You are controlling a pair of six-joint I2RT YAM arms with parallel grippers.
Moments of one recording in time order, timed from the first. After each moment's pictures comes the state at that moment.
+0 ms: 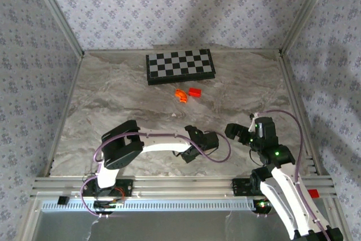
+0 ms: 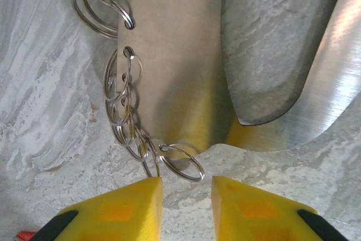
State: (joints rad) left arm -1.29 1.95 1.34 -0.96 -0.34 -0.25; right arm 0.22 0.53 0.42 -0.64 -0.17 0.54
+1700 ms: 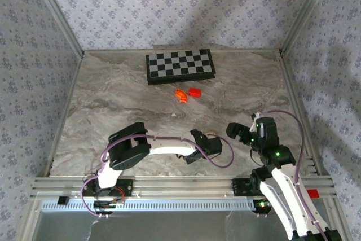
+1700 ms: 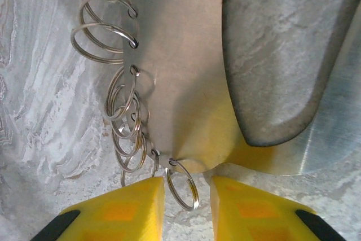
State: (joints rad) left arm -1.33 2.02 1.38 -0.98 -0.46 -0.24; right arm 0.20 0.52 0.42 -0.65 -0.17 0.54
